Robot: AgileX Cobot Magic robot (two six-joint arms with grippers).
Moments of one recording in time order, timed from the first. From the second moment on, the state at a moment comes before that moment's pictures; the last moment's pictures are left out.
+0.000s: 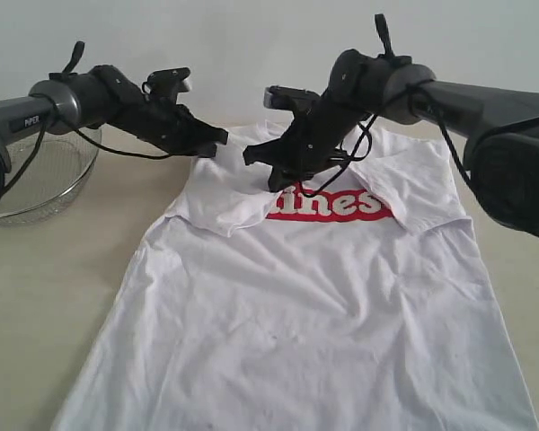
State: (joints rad) left arm -0.17 2.67 -2.26 -0.68 0.65 0.60; right arm 0.22 2.59 -2.22 0.43 0.90 -0.20
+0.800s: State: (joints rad) left arm -0.13 2.67 -2.26 -0.67 0.64 0.60; right arm 0.22 2.54 -2.21 0.33 0.83 -0.25
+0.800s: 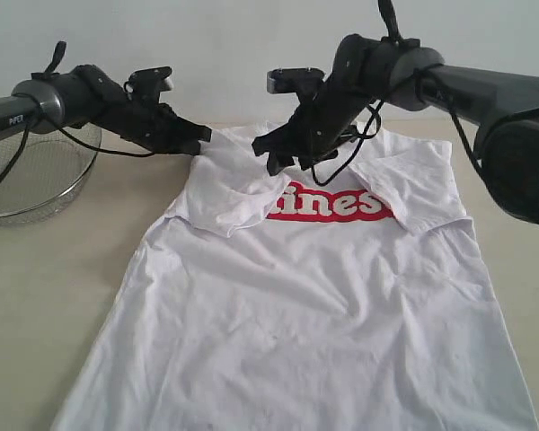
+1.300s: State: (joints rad) left arm -0.13 2.67 -2.26 -0.80 0.67 0.65; right arm 0.22 2.56 -2.21 0.41 0.82 -0.23
